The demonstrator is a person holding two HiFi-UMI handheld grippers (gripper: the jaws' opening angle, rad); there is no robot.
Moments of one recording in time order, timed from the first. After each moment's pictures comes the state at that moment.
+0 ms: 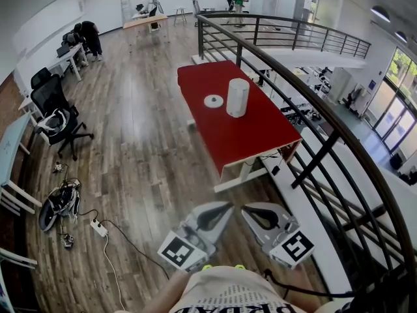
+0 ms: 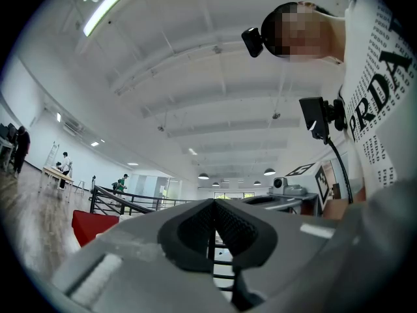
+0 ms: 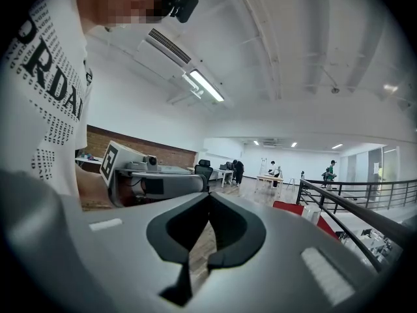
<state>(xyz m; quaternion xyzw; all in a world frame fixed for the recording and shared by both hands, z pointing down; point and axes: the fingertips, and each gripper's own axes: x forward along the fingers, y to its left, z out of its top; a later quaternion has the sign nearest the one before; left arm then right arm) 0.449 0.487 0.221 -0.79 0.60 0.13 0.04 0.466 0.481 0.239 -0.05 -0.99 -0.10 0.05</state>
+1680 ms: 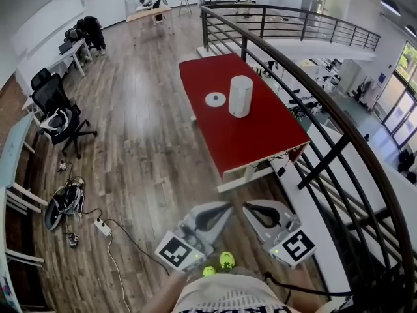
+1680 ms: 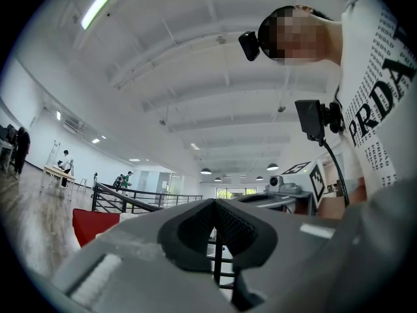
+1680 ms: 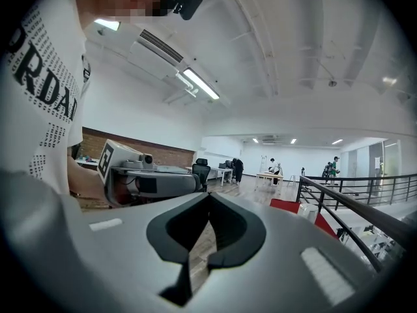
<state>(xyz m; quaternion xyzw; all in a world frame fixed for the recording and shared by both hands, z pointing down) 0.417 0.407 0.221 -0.79 0.61 0.12 0.03 0.434 0.394 0.239 -0.05 -0.99 -0.10 0.05</state>
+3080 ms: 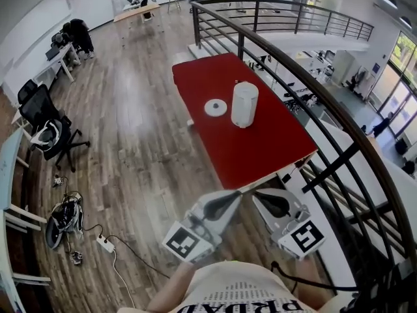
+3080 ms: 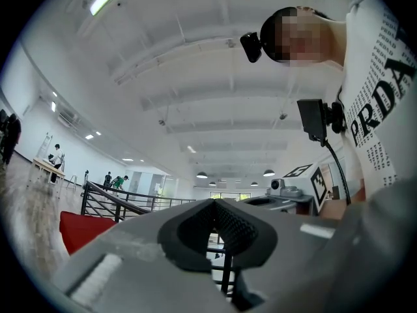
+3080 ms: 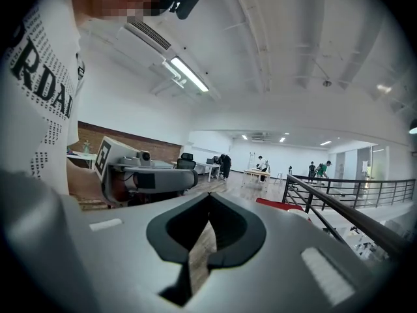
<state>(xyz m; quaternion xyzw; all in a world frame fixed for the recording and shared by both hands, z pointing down) 0.290 0.296 0.210 -0.80 0.58 0.14 0.03 0.310 0.280 0.232 0.00 -0.99 -0.10 0.07</state>
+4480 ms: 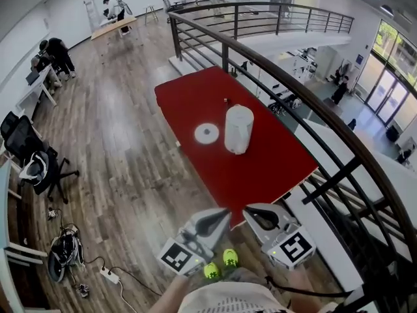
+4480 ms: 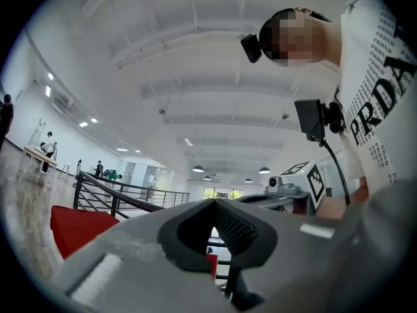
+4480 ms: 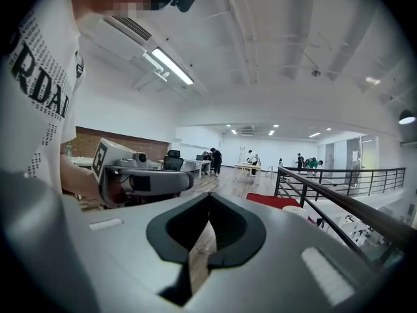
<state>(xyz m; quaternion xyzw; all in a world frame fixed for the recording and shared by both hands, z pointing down) 0.184 0.202 0.237 -0.83 0.55 0.13 -0.01 0.207 0.183 0.259 0.05 -0.99 -0.07 0.10</state>
